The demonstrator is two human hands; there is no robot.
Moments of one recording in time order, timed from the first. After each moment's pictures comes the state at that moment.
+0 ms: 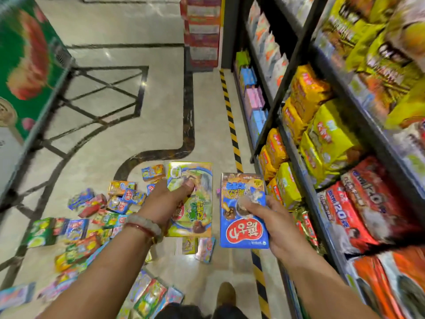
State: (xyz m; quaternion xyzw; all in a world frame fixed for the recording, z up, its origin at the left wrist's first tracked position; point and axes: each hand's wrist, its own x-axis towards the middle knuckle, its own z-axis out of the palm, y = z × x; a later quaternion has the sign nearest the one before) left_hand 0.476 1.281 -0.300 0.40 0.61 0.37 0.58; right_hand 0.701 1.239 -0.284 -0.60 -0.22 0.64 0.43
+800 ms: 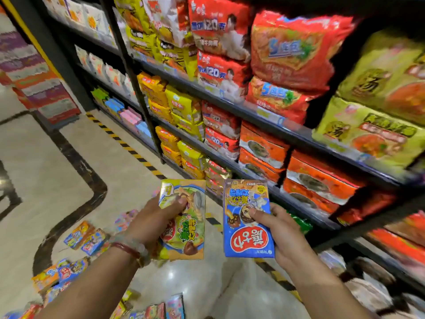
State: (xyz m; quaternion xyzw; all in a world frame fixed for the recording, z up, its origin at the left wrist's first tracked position) left_hand 0.523 1.069 -0.219 0.57 0.42 0.11 0.70; right_hand 0.678 0.884 -0.222 -0.61 0.03 0.43 0.66
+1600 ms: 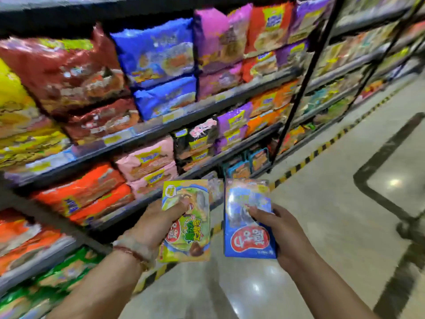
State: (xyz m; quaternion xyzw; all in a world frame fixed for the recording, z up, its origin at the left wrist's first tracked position) left_hand 0.689 0.484 -0.204 0.66 0.03 -0.35 0.66; right_hand 0.553 0.299 -0.213 -0.51 0.38 -0.09 0.77
